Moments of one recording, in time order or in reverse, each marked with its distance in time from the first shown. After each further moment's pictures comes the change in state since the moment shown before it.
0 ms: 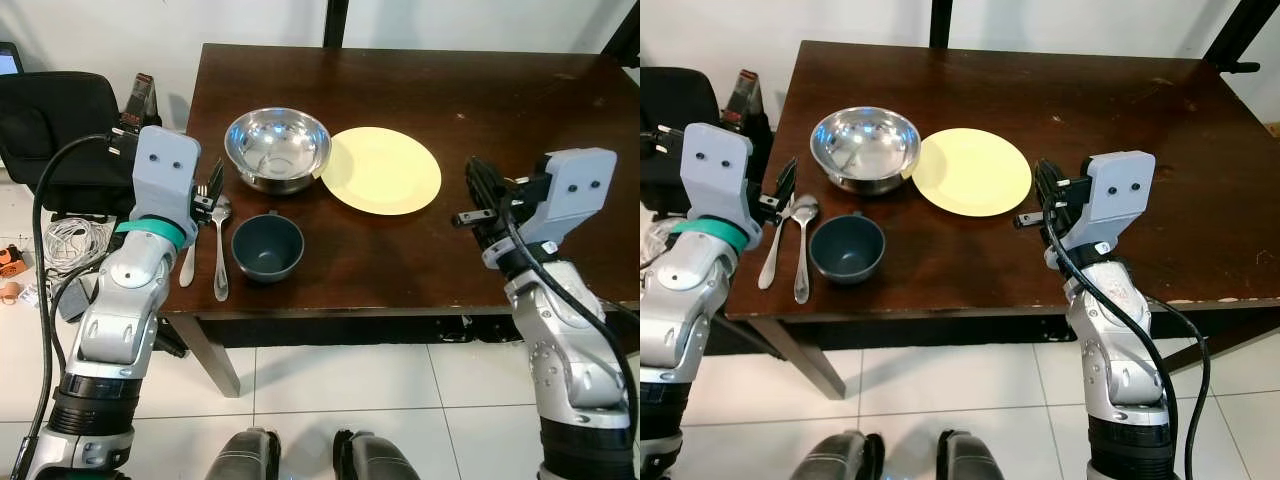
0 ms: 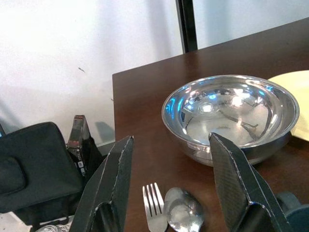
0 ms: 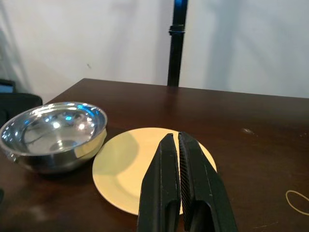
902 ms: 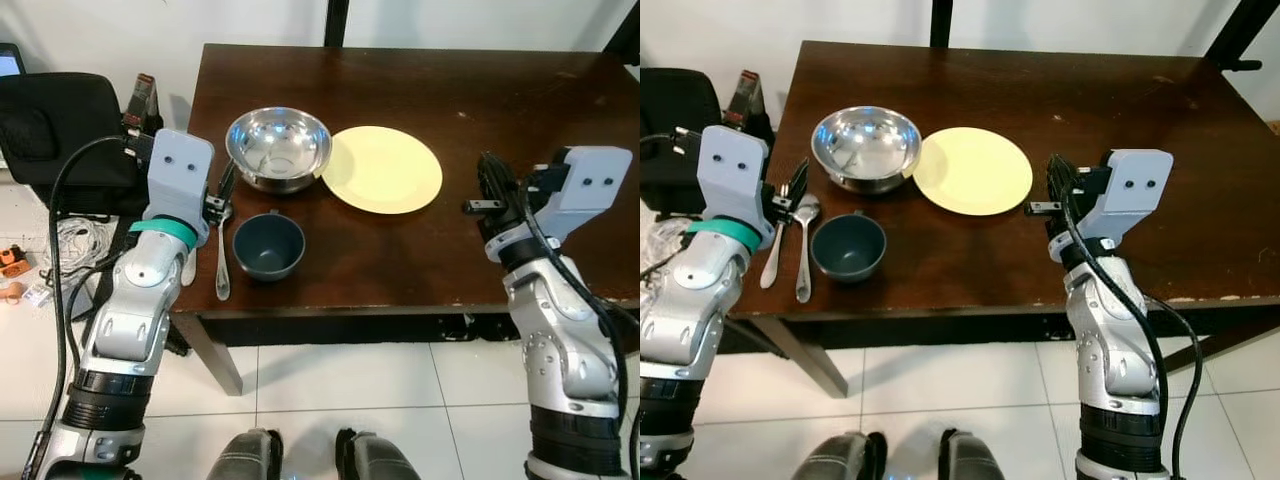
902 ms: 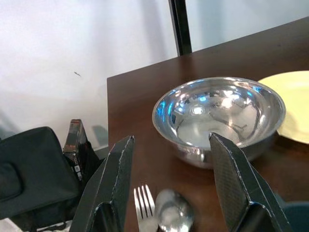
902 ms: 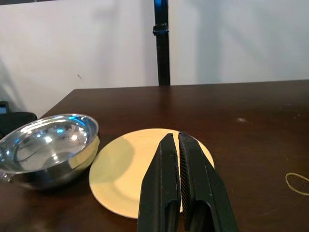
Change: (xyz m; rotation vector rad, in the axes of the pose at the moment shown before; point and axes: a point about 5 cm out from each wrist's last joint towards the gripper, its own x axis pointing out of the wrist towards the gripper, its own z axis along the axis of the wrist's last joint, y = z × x) left arm 0.004 -0.010 0.000 0.000 -0.023 -0.019; right arm 0.006 -0.006 -0.003 0.094 -0.010 -0.063
